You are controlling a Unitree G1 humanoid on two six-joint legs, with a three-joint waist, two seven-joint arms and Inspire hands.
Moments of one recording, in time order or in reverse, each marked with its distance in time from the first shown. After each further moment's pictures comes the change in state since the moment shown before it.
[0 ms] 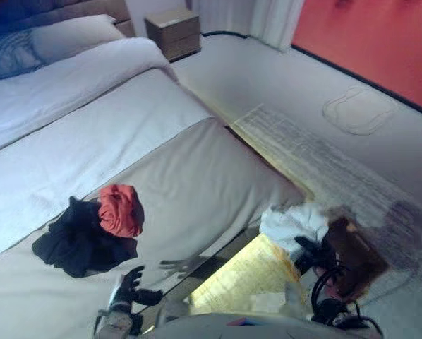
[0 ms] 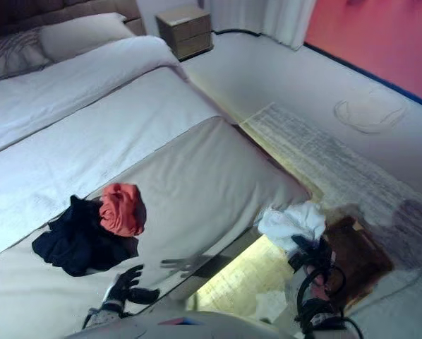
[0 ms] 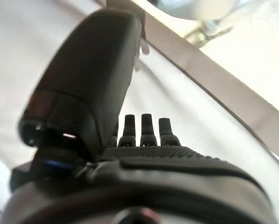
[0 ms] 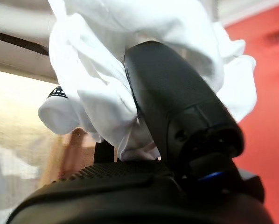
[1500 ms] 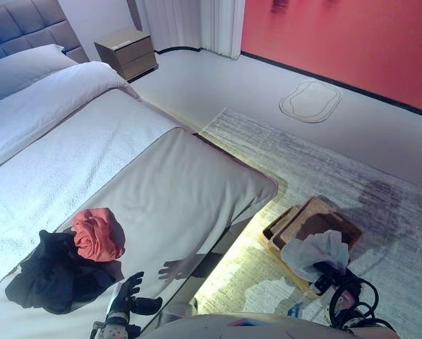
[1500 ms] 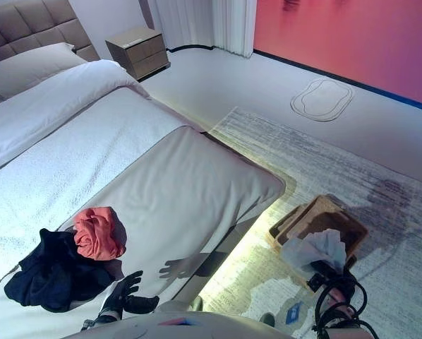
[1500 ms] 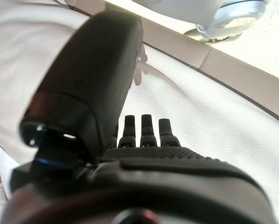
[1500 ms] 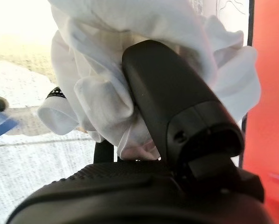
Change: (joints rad) left arm 0.076 0.004 0.017 0.049 0.013 -0.109 -0.047; right arm -0.005 -0.137 -0.088 0.221 0.023 0.051 -0.012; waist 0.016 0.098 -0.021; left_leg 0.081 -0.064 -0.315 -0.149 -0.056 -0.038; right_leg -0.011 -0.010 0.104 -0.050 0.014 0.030
